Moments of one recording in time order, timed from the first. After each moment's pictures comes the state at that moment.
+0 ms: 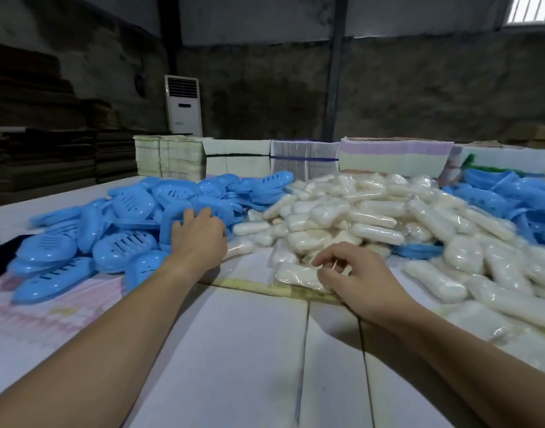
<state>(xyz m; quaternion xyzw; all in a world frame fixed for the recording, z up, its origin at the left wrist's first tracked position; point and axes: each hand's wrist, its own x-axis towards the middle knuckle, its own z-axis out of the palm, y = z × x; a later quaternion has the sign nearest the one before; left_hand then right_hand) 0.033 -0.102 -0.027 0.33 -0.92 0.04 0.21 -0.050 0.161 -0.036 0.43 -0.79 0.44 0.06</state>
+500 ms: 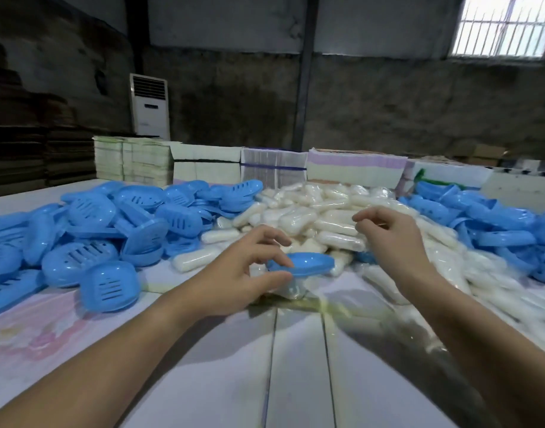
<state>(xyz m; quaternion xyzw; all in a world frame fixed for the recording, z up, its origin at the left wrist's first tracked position) 0.055 0.006 -0.016 -0.14 -0.88 -0.39 0.23 -0.093 0.212 0.012 0.26 -0.76 0.57 0.18</state>
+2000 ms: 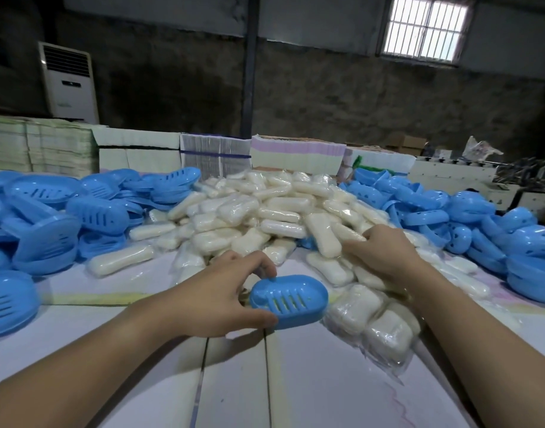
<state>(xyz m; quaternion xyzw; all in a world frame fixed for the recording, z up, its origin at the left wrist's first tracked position) 0.023 0.044 -0.032 -0.10 -0.95 -0.28 0.07 -0.154 0.298 -0.010 0.12 -0.96 0.20 0.14</state>
